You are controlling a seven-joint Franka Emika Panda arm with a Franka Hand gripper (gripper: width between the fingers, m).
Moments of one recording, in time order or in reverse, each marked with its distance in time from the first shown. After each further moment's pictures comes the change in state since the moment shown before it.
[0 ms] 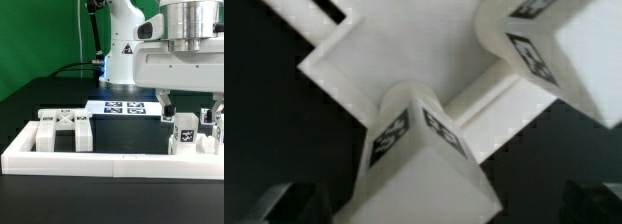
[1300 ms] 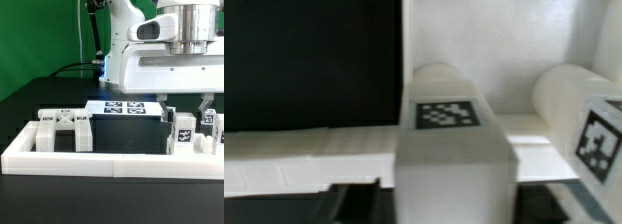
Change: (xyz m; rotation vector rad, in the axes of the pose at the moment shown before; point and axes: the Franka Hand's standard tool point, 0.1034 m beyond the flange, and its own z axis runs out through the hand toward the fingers) arm 0.005 0.007 0.003 -0.030 0.008 -0.621
